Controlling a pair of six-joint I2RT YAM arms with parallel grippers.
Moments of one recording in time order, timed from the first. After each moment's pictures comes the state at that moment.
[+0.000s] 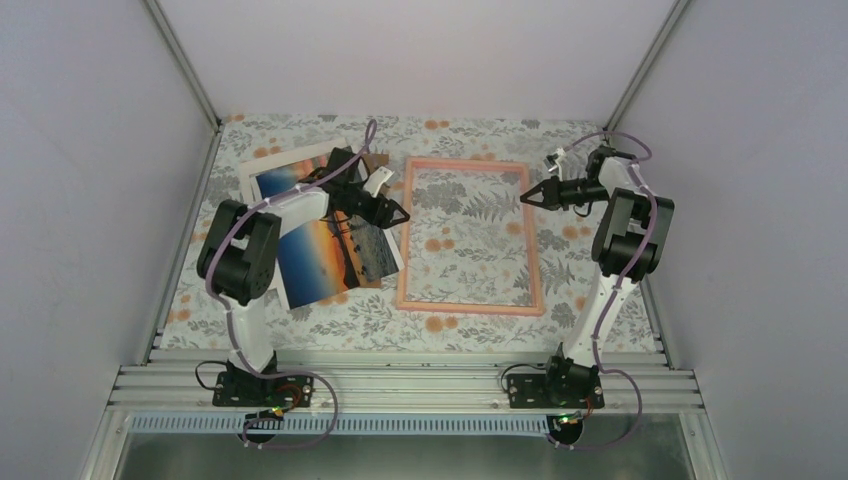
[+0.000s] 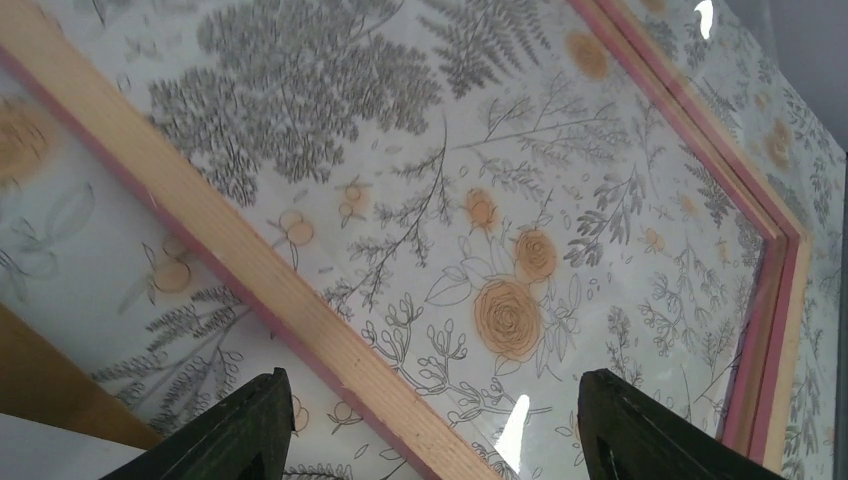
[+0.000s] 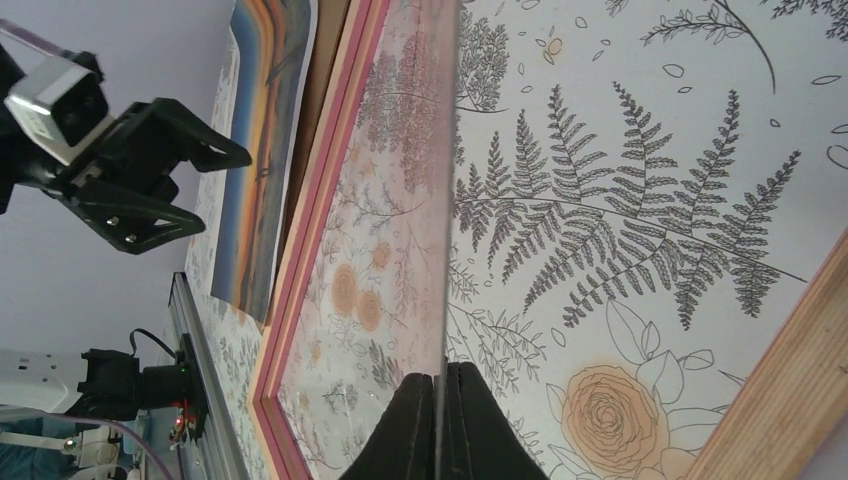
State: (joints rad) left arm -0.37 1.89 1.25 -0.26 0.70 0.09; right arm -0.26 2.17 1.68 -1.14 -1.03 -0.54
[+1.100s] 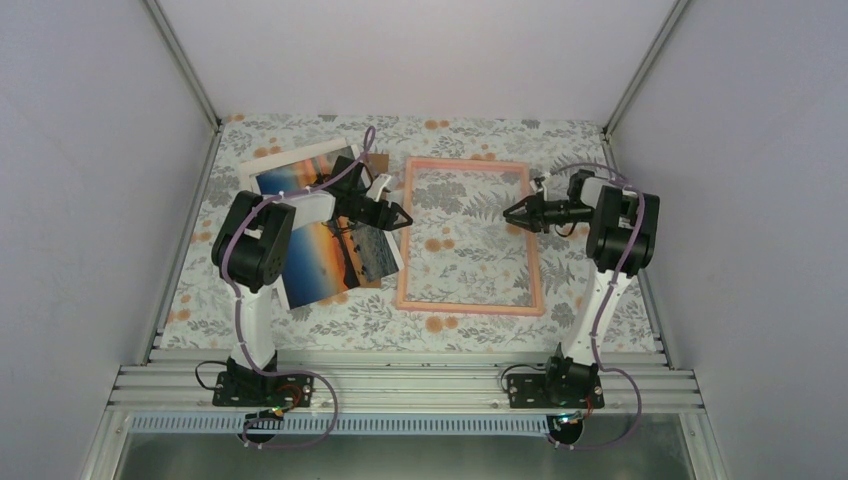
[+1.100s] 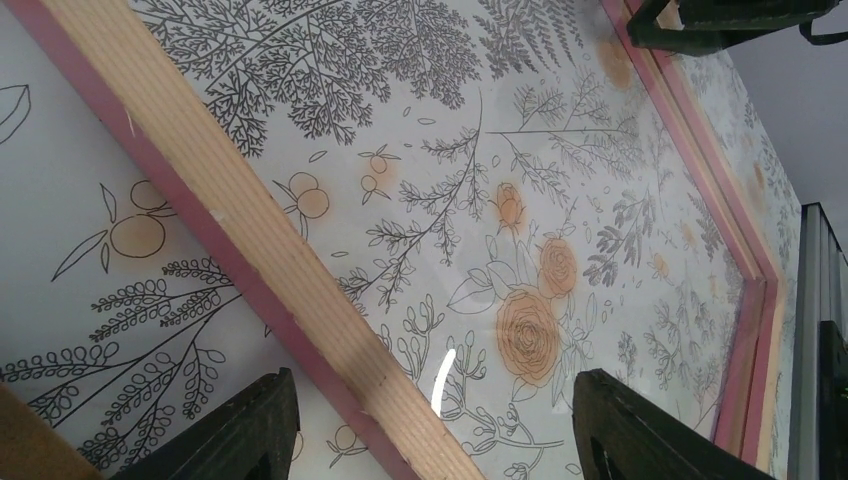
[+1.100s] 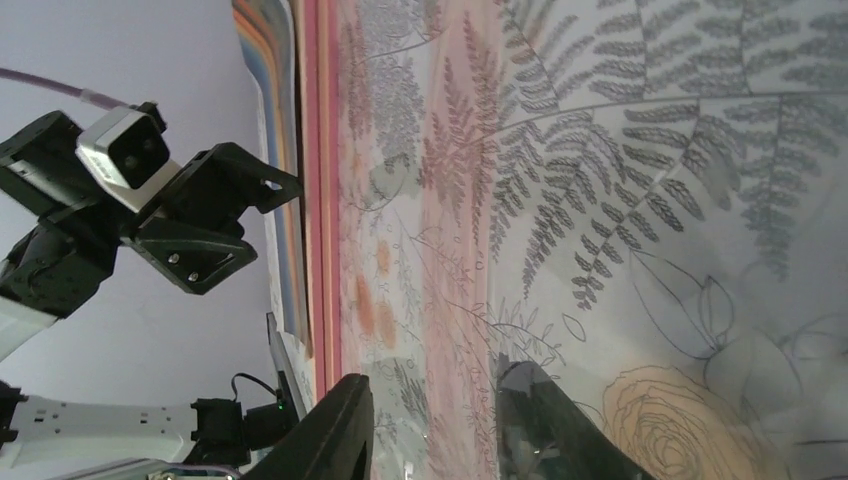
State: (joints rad) left arm -0.36 2.04 1.25 -0.15 0.77 -0.10; right arm -0.22 2.22 1.47 -0.90 -1.14 -0.24
